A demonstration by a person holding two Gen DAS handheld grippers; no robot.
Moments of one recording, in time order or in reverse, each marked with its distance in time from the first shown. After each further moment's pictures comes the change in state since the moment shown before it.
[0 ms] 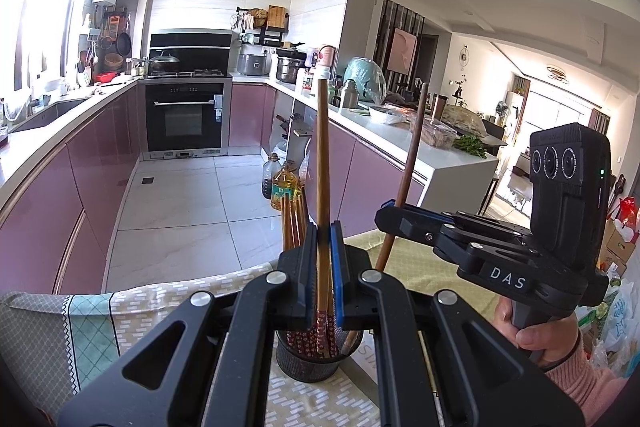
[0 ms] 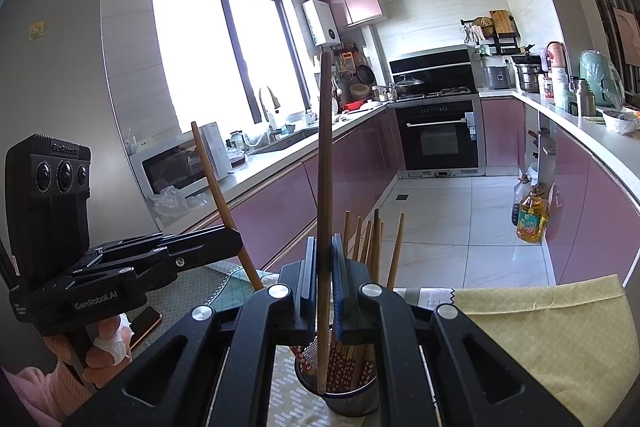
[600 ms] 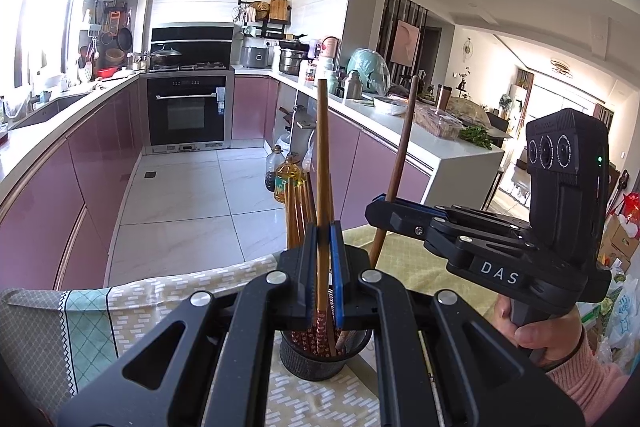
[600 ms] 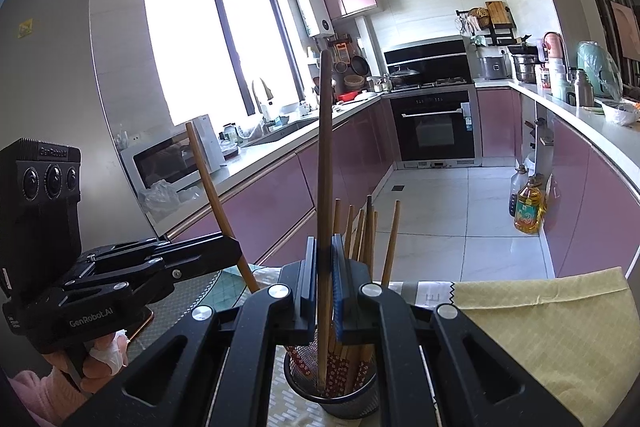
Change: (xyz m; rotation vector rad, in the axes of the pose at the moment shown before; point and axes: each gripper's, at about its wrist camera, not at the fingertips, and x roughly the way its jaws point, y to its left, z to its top) left arm 0.014 0.004 -0.002 0.003 0.028 0.014; right arm 0.017 -0.007 -0.003 0.018 0.035 -0.015
